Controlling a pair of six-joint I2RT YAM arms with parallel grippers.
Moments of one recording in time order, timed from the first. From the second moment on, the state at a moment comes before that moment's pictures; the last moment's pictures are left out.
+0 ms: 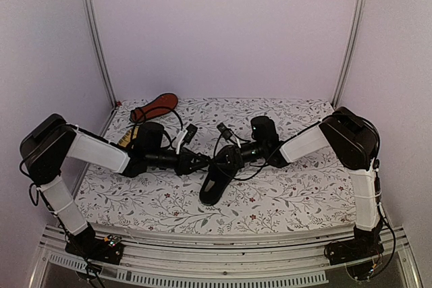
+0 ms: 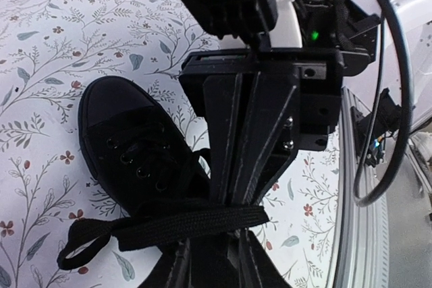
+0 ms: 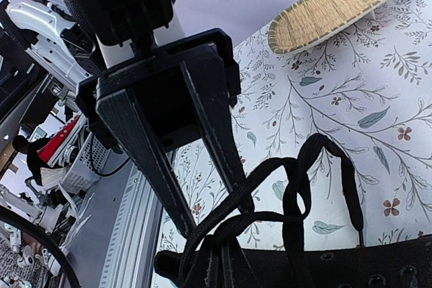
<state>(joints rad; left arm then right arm) -0.64 1.72 0.73 0.53 0.61 -0.23 0.71 2.18 1.20 0.64 -1.04 0.41</state>
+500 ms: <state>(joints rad) -0.65 1.78 0.73 0.55 0.64 -0.24 0.71 2.18 1.20 0.64 -1.04 0.43</state>
